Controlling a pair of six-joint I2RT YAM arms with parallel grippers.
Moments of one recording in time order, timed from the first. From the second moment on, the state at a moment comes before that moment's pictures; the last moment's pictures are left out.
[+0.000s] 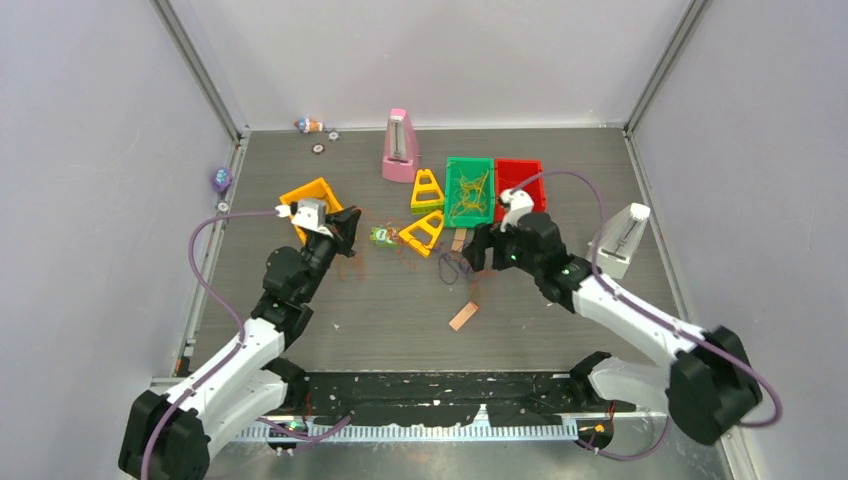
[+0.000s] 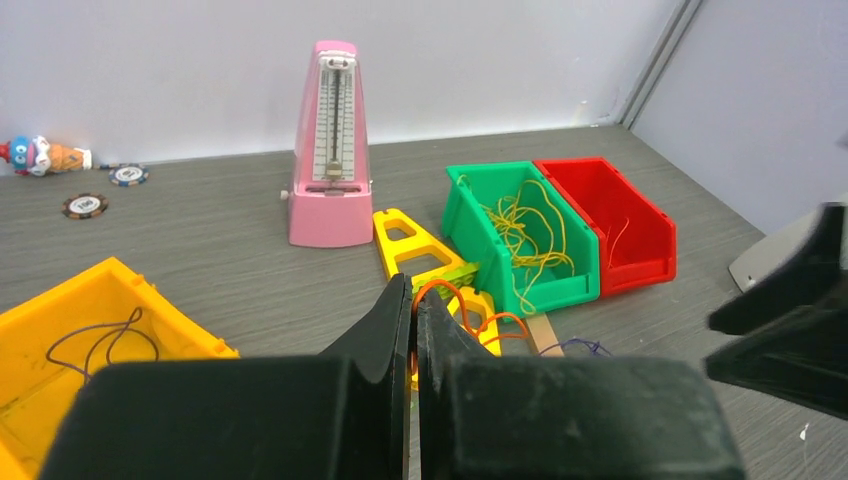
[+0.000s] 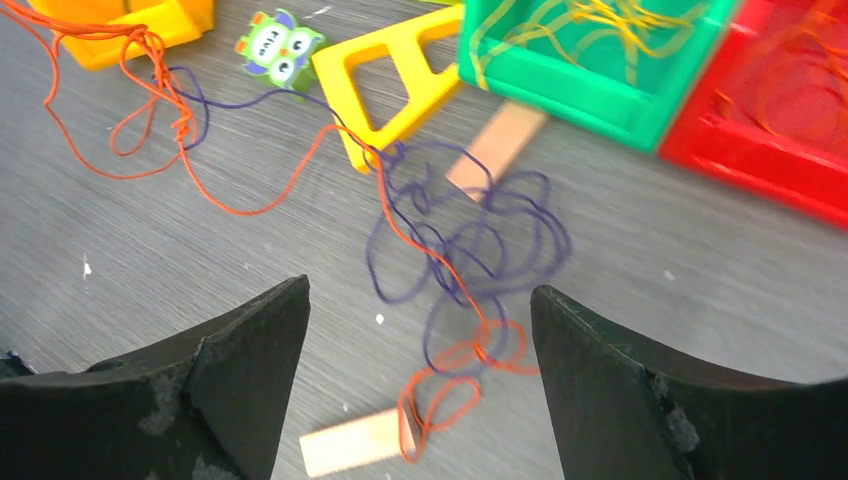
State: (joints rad) left arm -0.43 0.86 0.38 0.61 -0.02 -0.18; right arm 0.54 1.07 0.62 -0.03 -0.03 0.32
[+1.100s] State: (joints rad) left arm -0.43 0.80 0.76 0.35 0.21 -0.25; right arm 0.71 1.66 0.87 0.64 -0.28 0.16
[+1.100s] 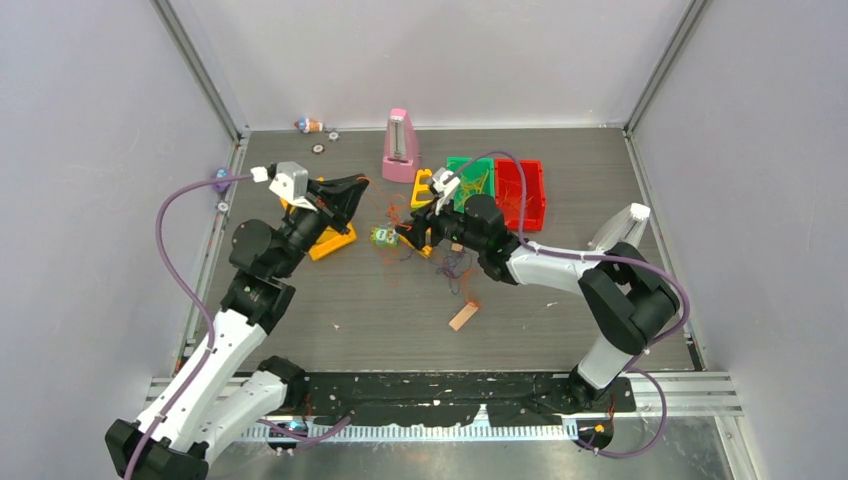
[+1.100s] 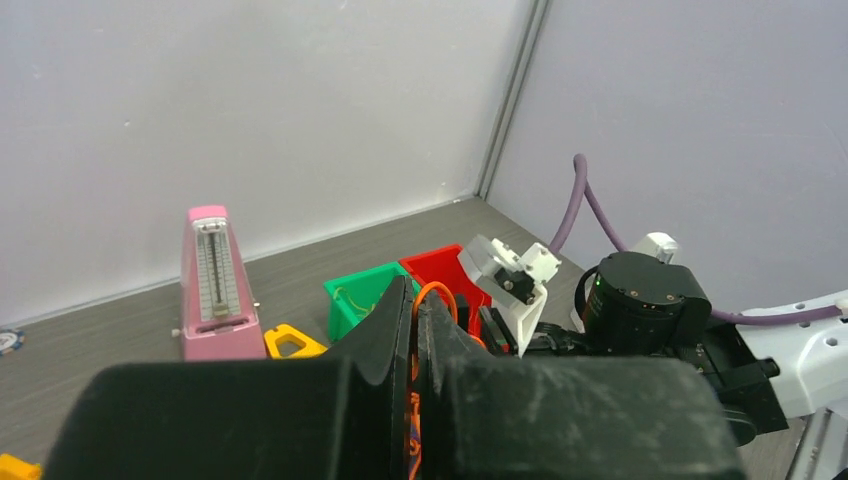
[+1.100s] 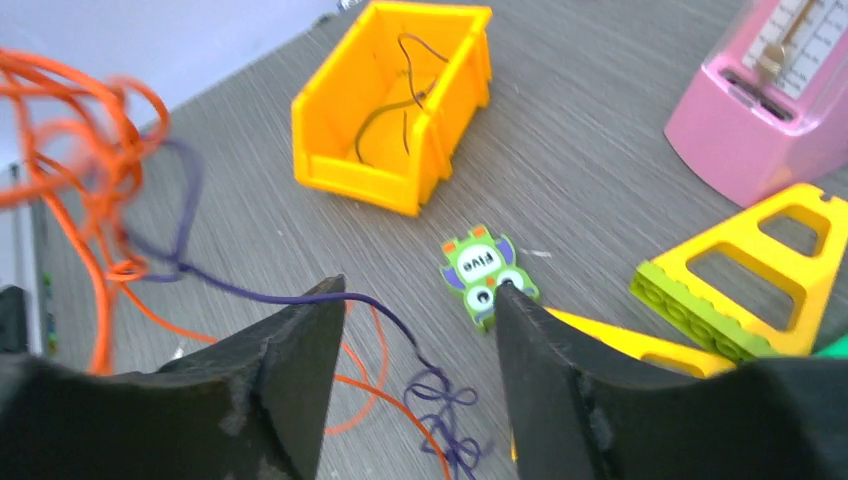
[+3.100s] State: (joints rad) left arm -0.67 0.92 0.63 0.20 0.15 -0.04; right arm 0.26 0.83 1.23 -0.52 -0.13 0.42
